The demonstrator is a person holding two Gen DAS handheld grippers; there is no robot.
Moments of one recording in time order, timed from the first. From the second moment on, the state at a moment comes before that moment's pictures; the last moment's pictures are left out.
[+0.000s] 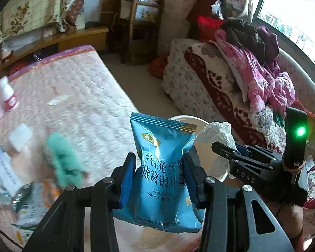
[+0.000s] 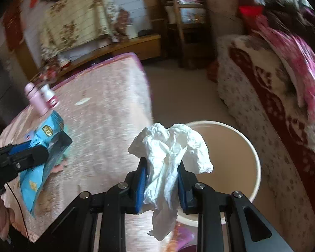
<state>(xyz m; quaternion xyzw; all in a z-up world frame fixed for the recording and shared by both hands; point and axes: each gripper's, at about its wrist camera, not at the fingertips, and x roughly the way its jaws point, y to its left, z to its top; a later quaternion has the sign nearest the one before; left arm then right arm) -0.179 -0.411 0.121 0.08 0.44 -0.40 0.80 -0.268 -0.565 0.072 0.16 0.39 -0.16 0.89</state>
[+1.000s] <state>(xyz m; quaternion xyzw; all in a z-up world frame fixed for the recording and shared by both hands) -0.180 -0.460 0.101 0.06 0.46 -0.37 0.81 -0.294 -0.635 0.032 0.25 0.38 -0.26 0.86</state>
